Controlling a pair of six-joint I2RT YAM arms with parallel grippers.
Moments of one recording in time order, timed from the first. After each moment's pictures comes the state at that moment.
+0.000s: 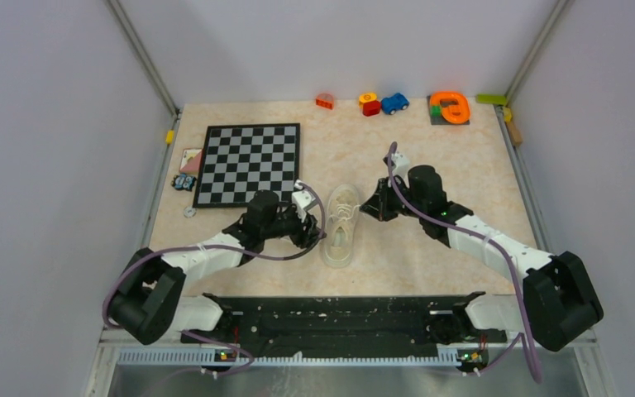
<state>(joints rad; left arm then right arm) -0.57 1.28 0.50 0.33 0.52 0.07 0.52 1.24 0.69 0.05 -0.38 0.38</state>
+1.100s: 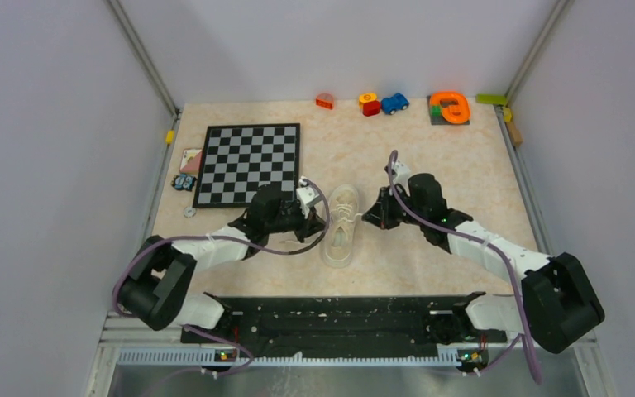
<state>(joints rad) -0.56 1.42 0.55 0.40 0.63 0.09 0.52 1.23 0.63 0.06 -0.39 0.40</state>
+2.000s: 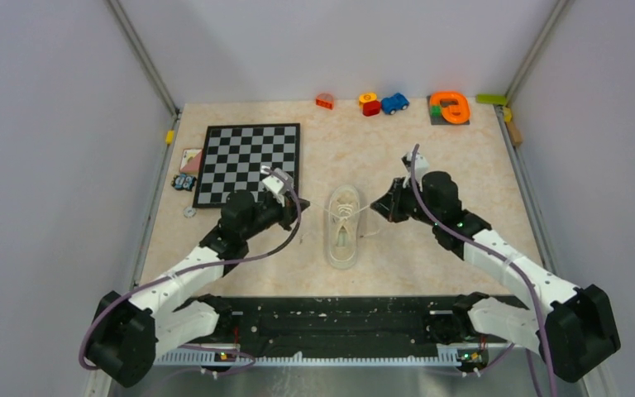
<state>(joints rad) -0.52 1.03 0.51 0.36 0.39 -0.06 0.51 1.04 0.66 -0.01 -0.28 0.45</state>
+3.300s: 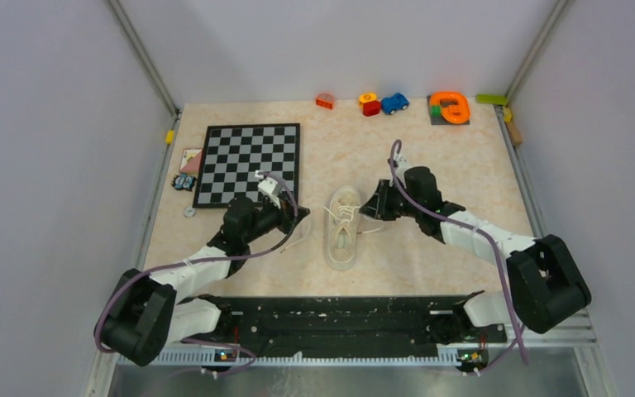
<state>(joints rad) -0.45 1.16 0.36 0.62 0.43 -0.30 0.49 1.34 0.68 0.10 -0.35 0.56</state>
